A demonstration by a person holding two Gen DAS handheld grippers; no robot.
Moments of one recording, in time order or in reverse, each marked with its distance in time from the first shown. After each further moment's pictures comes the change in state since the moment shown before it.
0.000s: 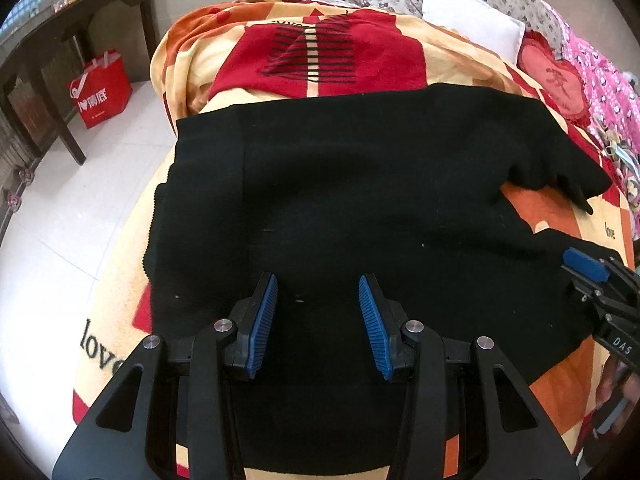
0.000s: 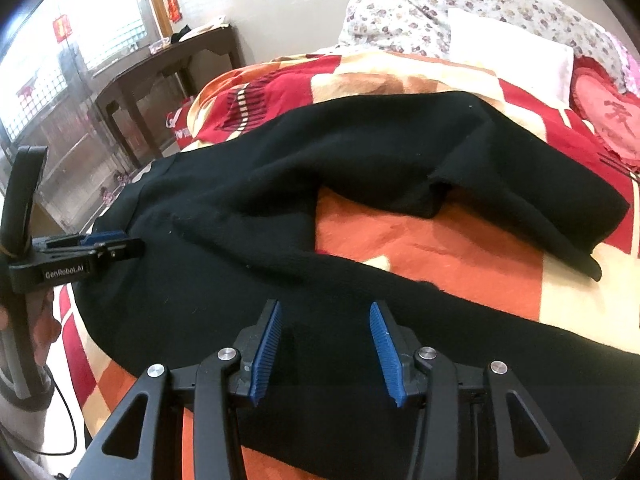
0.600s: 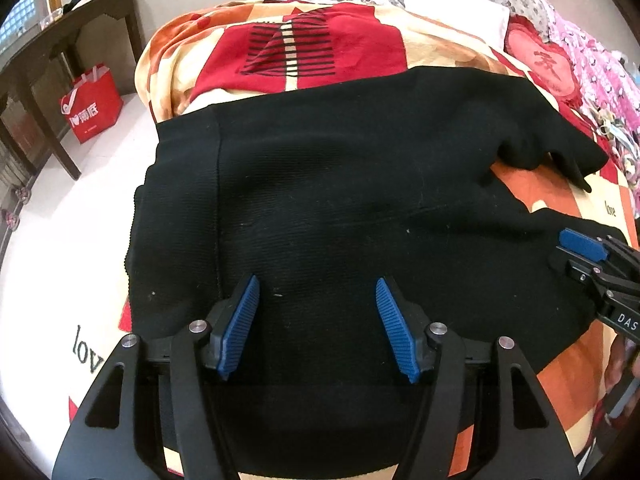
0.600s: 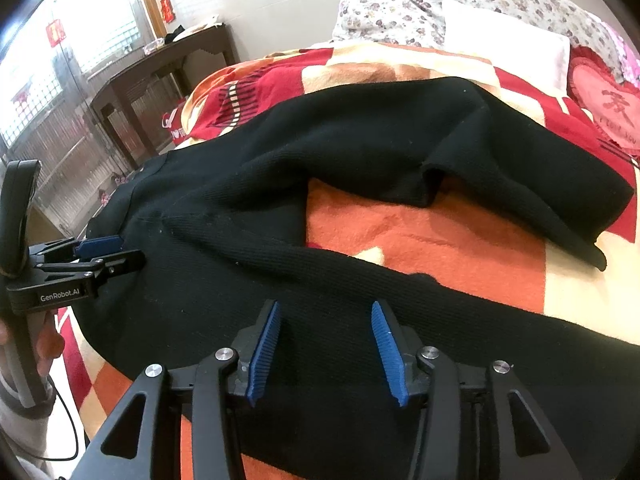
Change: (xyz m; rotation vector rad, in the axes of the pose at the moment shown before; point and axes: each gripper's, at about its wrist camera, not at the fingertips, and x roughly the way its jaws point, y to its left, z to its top) left arm 0.006 -0.011 -0.007 0.064 -0.006 -0.003; right arm 0.006 -0.005 -0.001 0.014 0.016 0.006
